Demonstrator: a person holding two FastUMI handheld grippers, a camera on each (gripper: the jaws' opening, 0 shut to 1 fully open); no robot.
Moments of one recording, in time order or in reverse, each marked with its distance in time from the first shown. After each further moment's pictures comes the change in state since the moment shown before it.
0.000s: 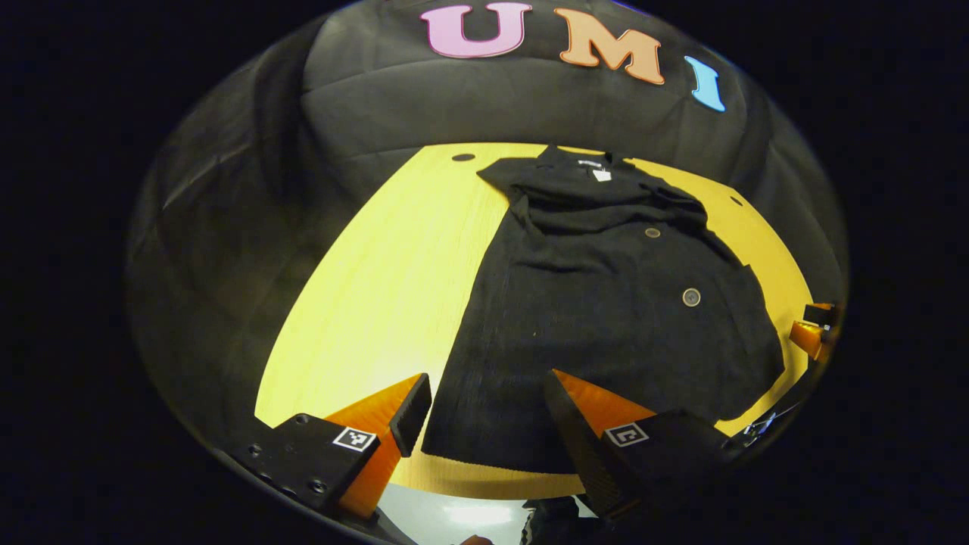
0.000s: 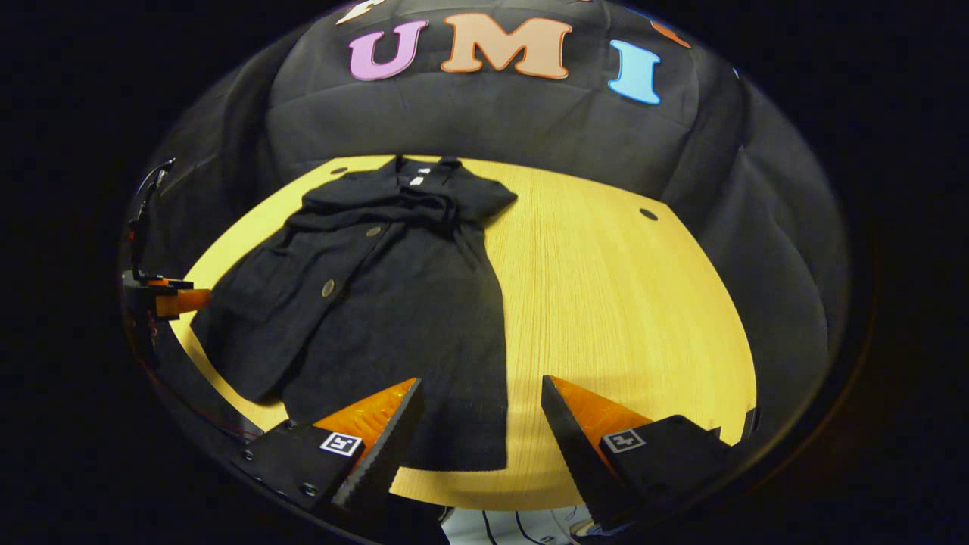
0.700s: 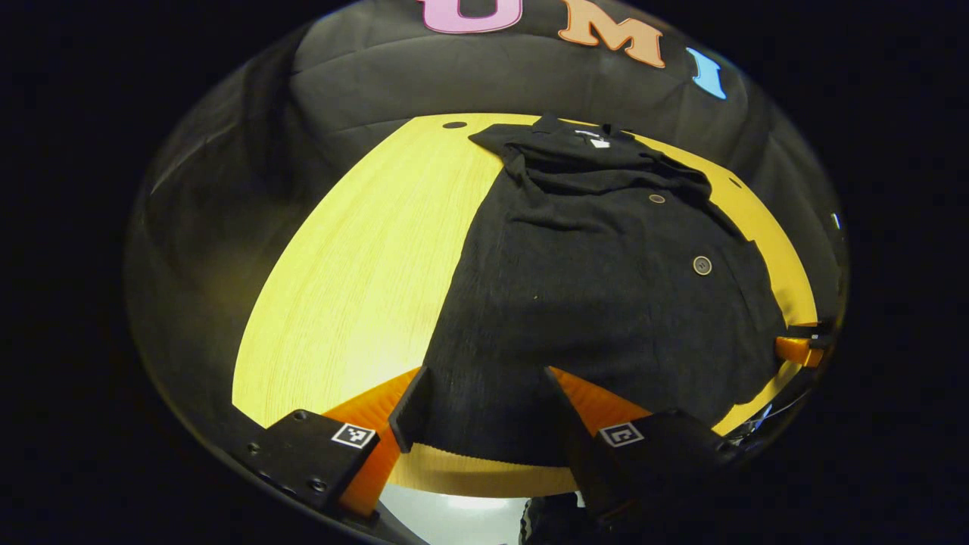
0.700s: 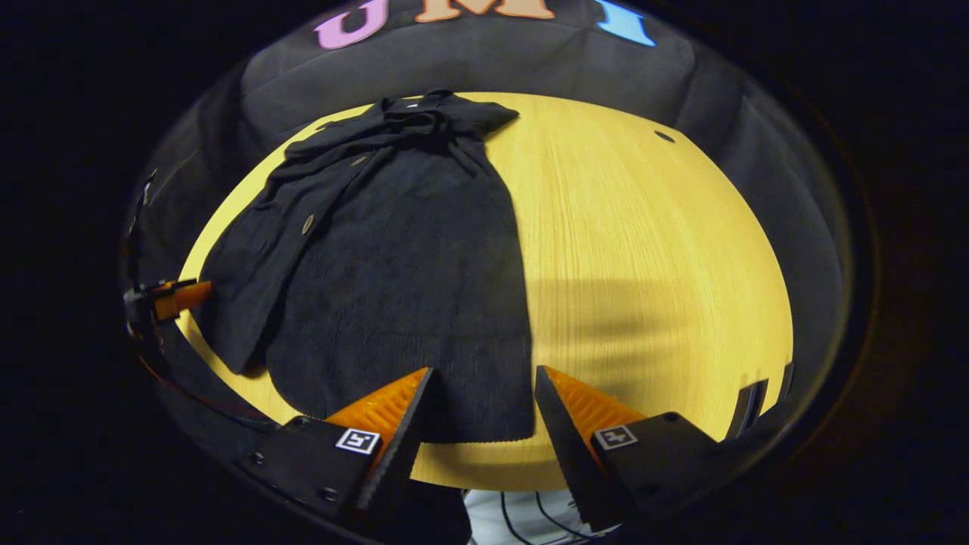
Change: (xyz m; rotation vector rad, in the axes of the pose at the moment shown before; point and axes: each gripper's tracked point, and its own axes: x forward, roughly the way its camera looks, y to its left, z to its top) left arm 0.014 -0.006 -0.024 0.036 0.061 -0.064; right arm 0.022 0.008 -0.046 0.086 0.213 0.085
